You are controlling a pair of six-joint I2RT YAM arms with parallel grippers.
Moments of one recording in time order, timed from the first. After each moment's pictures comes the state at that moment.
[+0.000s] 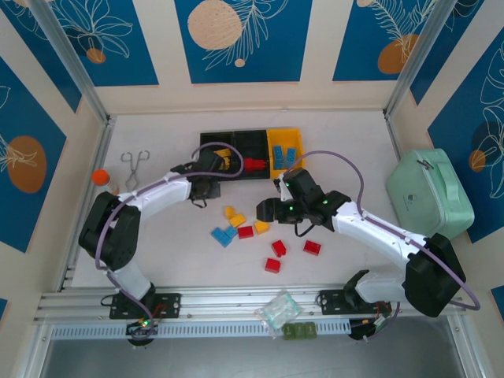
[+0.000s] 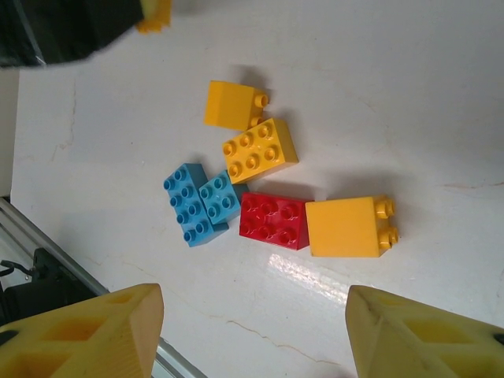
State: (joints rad) left arm -0.54 1.69 1.15 -0.58 -0.23 -0.57; right arm 0.69 1.26 0.84 -0.47 -0.30 0.66
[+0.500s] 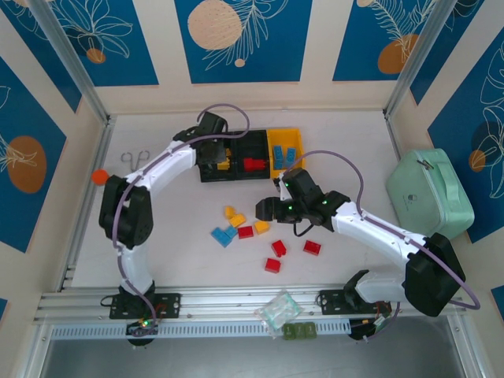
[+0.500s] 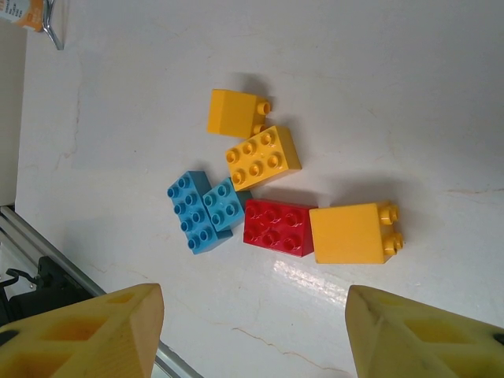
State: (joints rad) left arm -0.46 1.93 1.62 -0.70 -0.21 -0.46; right arm 0.69 1.26 0.84 -0.45 -0.29 0.68
